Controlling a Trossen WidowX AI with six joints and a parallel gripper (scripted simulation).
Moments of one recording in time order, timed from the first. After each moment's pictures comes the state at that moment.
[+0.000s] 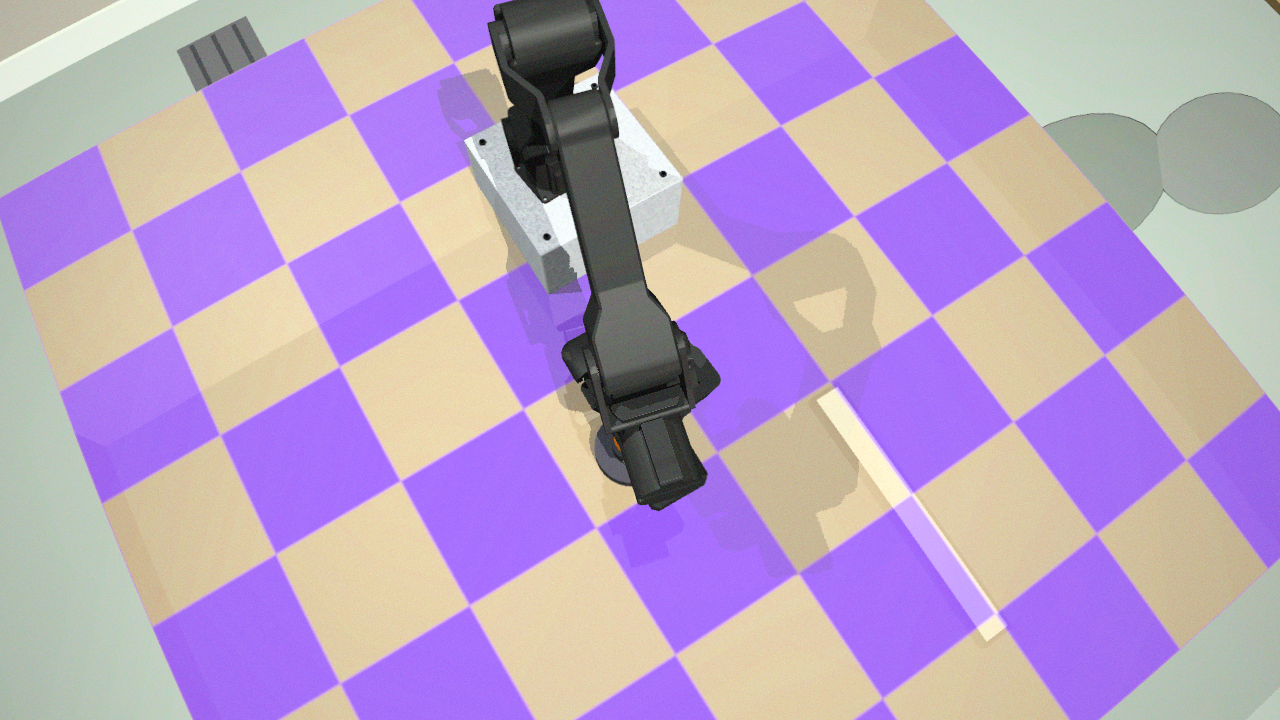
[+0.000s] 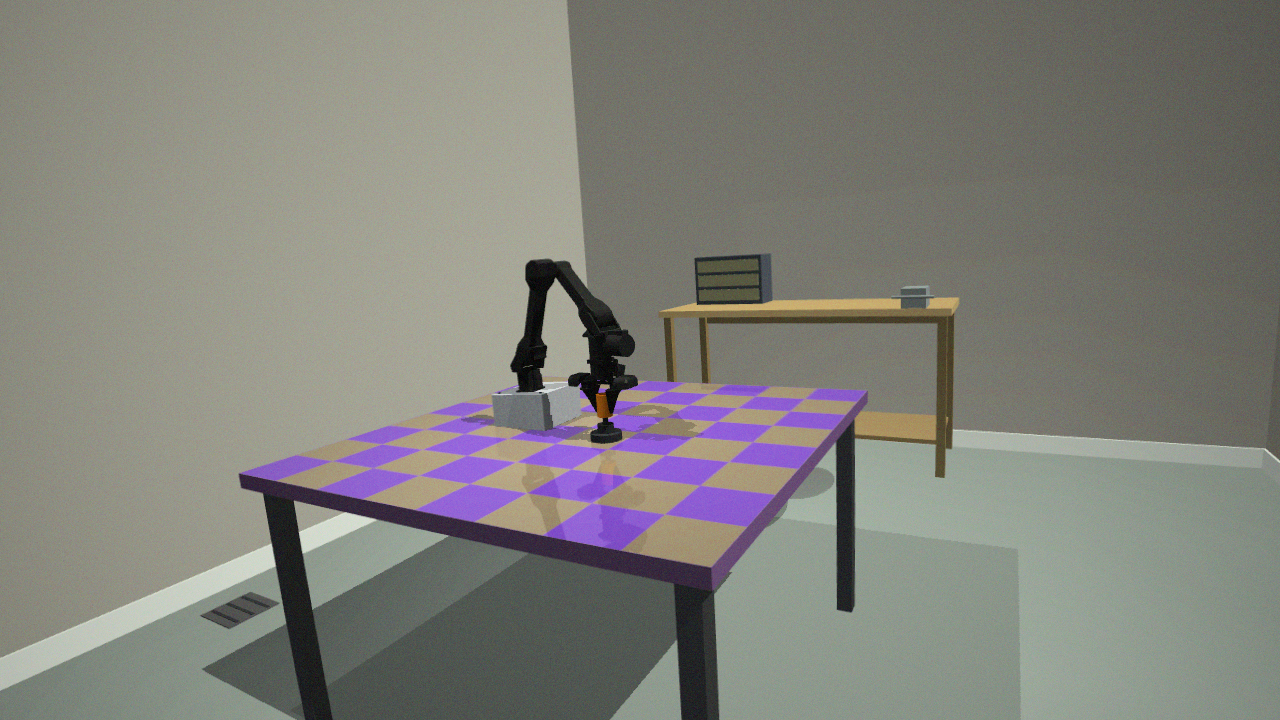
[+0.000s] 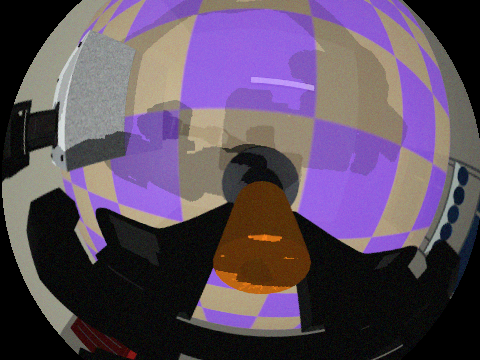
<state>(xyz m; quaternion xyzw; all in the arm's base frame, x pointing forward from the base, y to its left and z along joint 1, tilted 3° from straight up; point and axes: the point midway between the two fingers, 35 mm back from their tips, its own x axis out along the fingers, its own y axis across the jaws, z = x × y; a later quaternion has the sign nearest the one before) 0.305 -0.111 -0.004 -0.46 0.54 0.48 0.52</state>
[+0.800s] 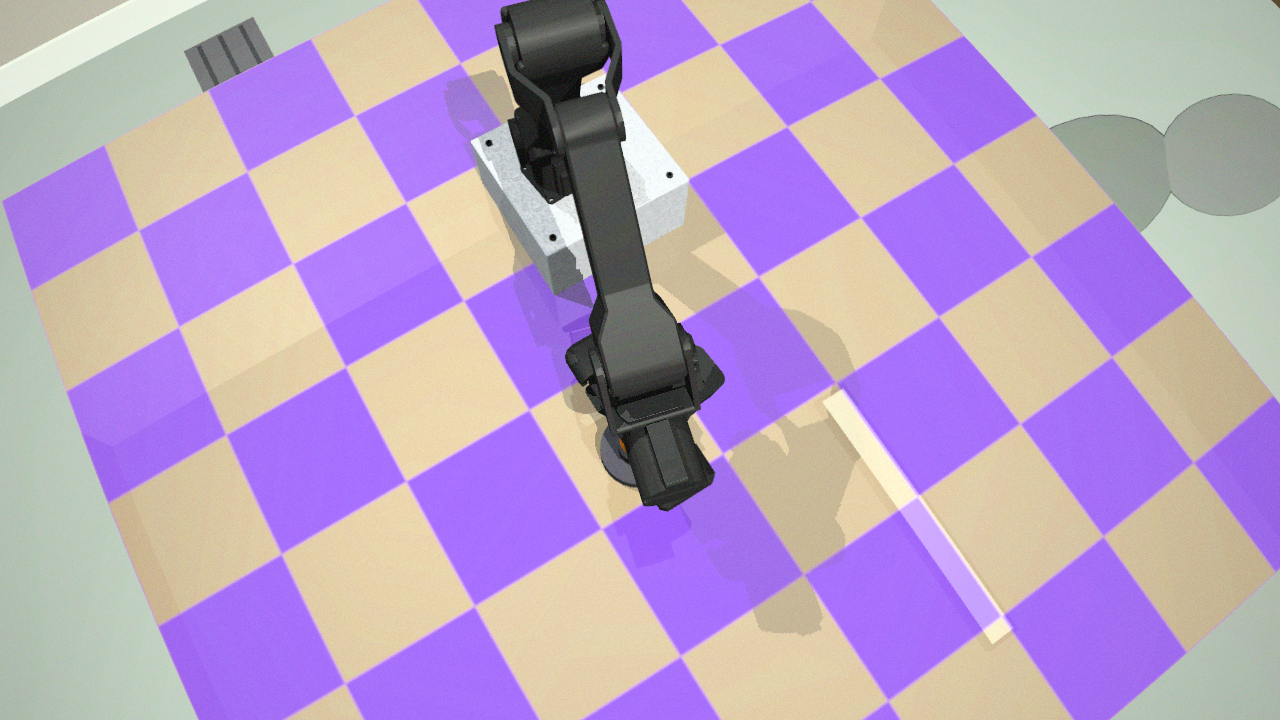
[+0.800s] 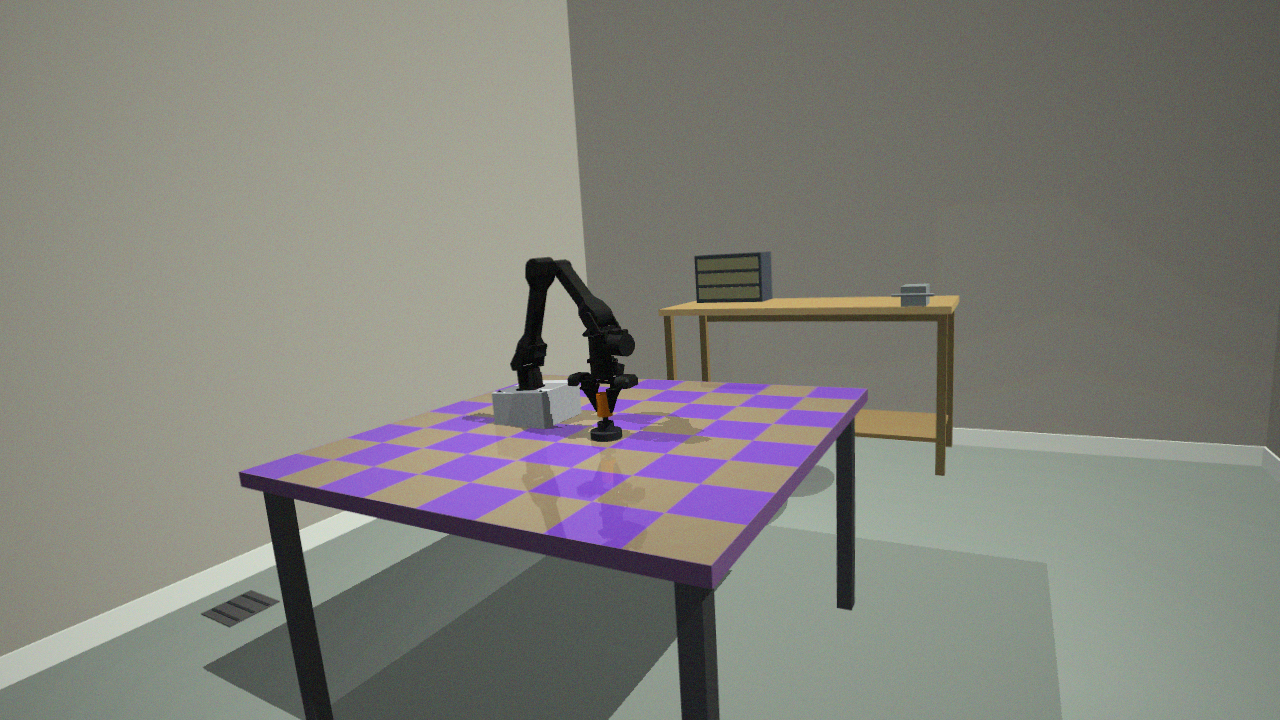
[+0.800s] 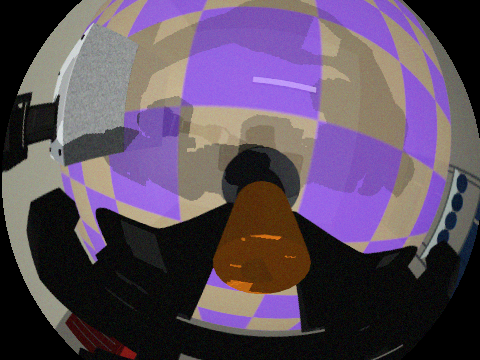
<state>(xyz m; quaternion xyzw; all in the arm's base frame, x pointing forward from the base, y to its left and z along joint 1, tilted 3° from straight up) 0.305 -0.111 -0.007 -0.47 0.53 0.48 0.51</state>
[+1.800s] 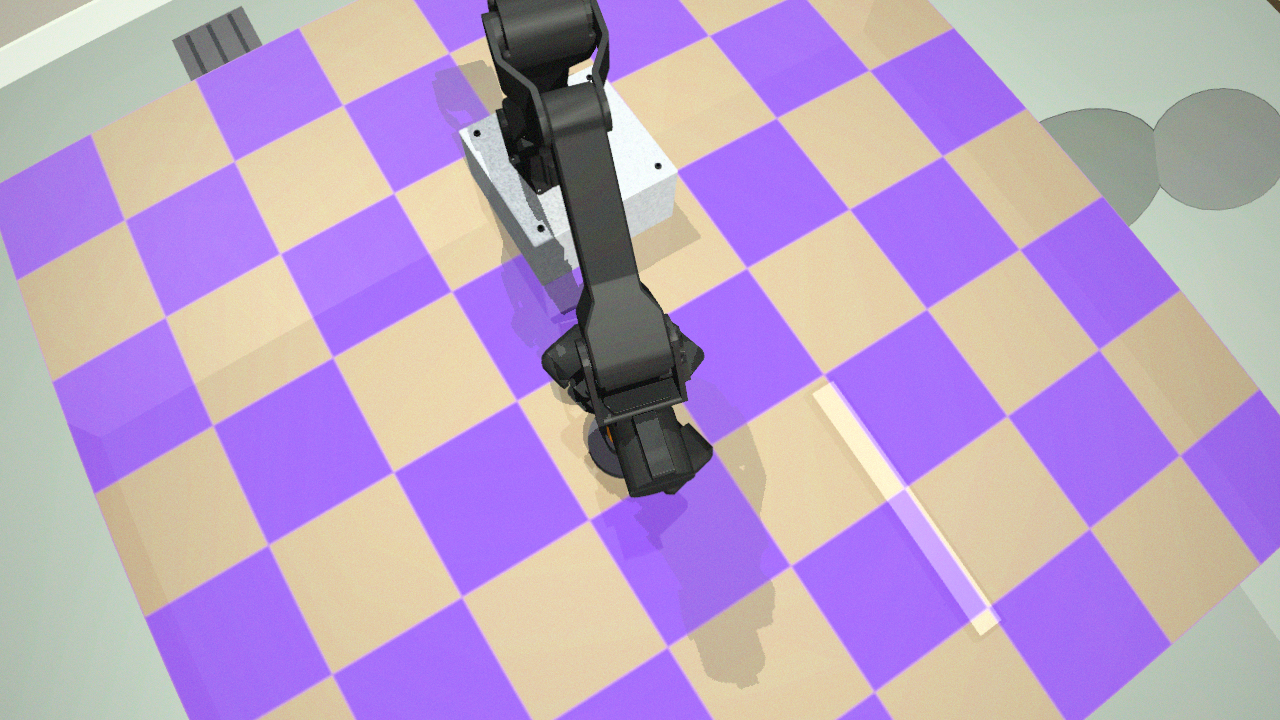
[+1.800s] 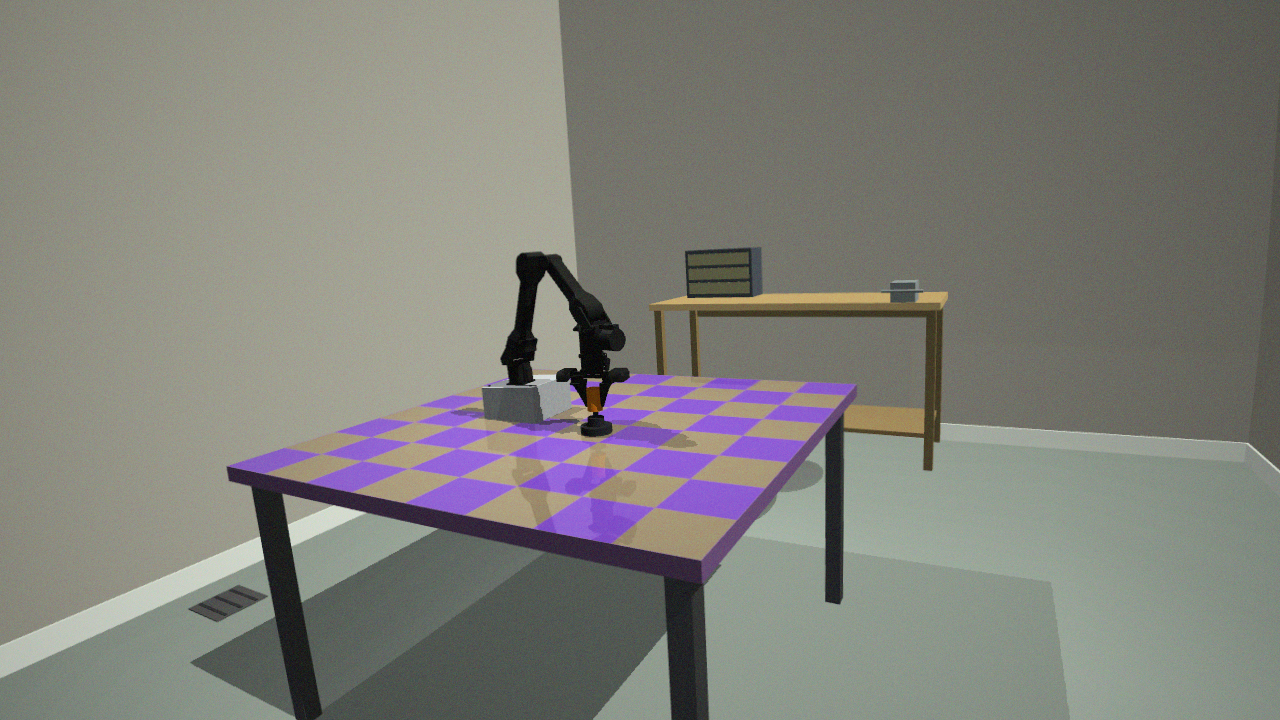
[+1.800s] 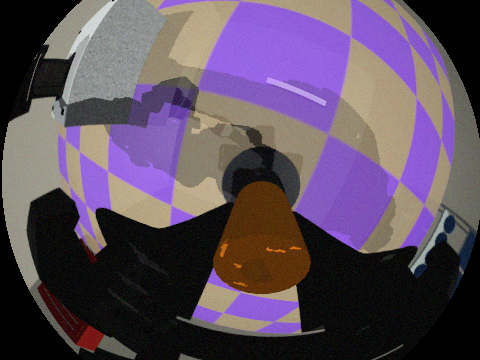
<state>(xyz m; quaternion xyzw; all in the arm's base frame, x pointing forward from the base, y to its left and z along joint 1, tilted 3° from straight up) 0.305 -0.111 -0.006 -0.52 0.47 0.54 0.46</state>
